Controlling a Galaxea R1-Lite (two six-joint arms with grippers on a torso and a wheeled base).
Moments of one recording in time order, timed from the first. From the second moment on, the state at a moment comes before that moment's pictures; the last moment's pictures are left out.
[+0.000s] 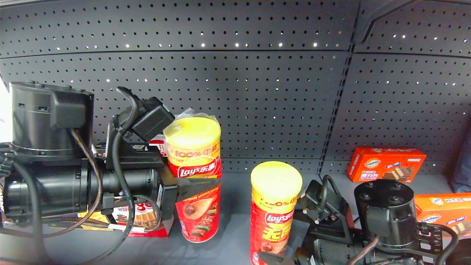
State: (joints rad) left arm -0.52 1.43 -0.87 -0.17 -0.41 0.09; right arm 0.84 1.66 -0.51 -0.75 0.13 -0.02
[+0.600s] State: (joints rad) left arm -0.52 1.42 -0.87 -0.17 -0.41 0.09; right arm 0.83 1.69 -0.54 -0.75 0.13 -0.02
